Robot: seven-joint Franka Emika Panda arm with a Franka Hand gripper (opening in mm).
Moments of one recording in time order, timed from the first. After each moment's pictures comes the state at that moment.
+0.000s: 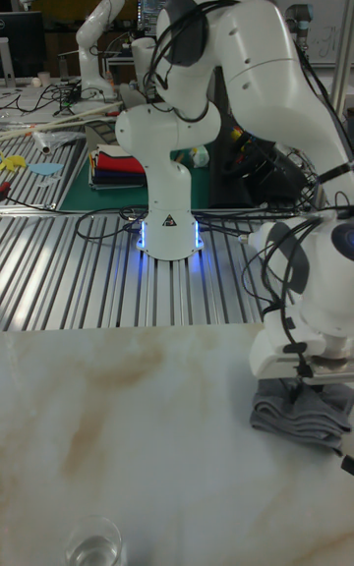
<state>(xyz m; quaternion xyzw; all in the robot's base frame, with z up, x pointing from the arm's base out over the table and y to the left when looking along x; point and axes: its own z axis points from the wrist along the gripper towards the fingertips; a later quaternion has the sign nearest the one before) 0.555 0.219 0.087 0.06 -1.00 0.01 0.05</state>
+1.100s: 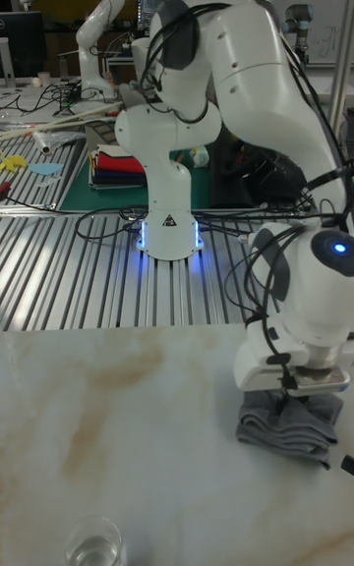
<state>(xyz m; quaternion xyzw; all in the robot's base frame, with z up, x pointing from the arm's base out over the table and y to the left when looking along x) 0.576 0.208 0.086 0.07 -1.00 0.01 0.04</state>
